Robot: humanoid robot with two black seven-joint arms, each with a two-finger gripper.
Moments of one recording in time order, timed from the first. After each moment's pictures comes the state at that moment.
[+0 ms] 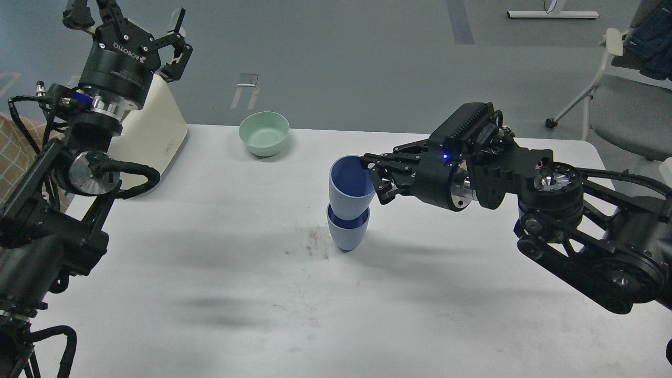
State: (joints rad) left arm -0.51 0.36 -1.35 -1.21 0.38 -0.26 -0.28; right arm 0.81 -0.40 0.62 1.57 -2.07 0.49 -0.01
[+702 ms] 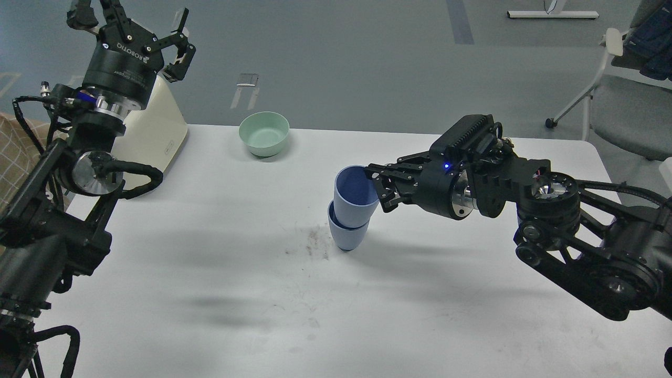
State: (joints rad) left arm -0.50 0.35 -1.35 -1.21 0.38 -0.26 -0.28; right arm 0.77 -0.39 0.62 1.55 -2.07 0.49 -0.01
